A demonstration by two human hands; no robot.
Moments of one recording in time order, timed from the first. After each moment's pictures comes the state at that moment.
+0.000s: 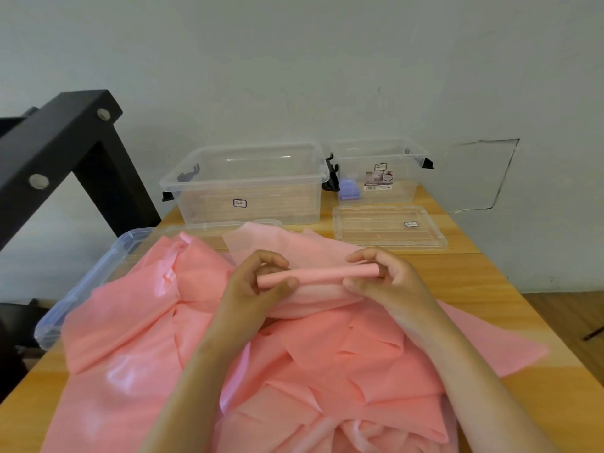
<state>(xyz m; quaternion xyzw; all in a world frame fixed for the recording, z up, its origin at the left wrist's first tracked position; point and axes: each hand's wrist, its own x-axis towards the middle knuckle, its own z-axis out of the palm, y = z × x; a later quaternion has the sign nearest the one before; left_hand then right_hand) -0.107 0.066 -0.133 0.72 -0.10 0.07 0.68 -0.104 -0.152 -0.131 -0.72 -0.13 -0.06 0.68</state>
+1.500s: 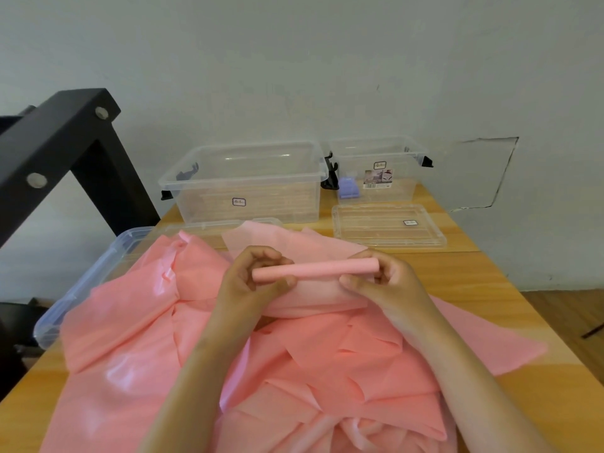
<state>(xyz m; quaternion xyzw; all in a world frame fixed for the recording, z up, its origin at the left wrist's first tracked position) -0.106 0.065 -0.132 0.67 -0.12 0.09 0.73 -0.103 -0.149 -0.134 -0.72 -0.17 -0.07 0.67</state>
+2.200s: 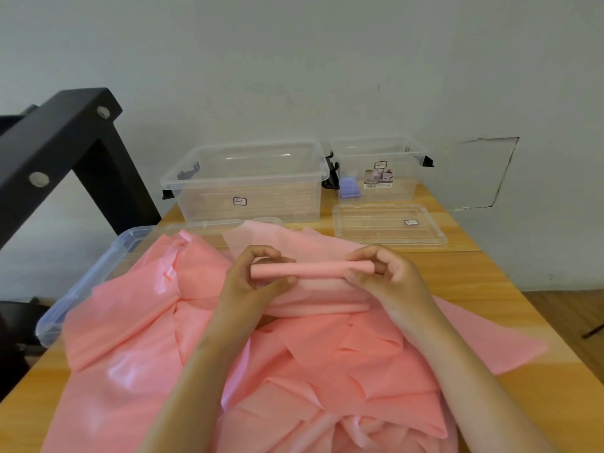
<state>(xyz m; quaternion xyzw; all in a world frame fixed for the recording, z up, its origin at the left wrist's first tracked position) -0.108 0.065 -0.132 0.69 -0.07 0.07 0.71 -0.103 -0.147 -0.135 -0.70 -0.13 -0.09 0.70</state>
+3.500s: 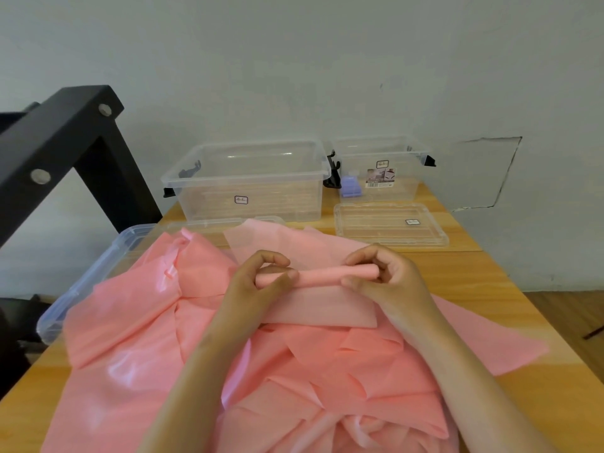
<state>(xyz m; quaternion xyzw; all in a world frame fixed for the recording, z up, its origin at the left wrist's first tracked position) -0.113 0.064 -0.125 0.76 -0.05 0.06 0.65 -0.107 -0.144 -0.132 -0.71 -0.13 -0.08 0.69</state>
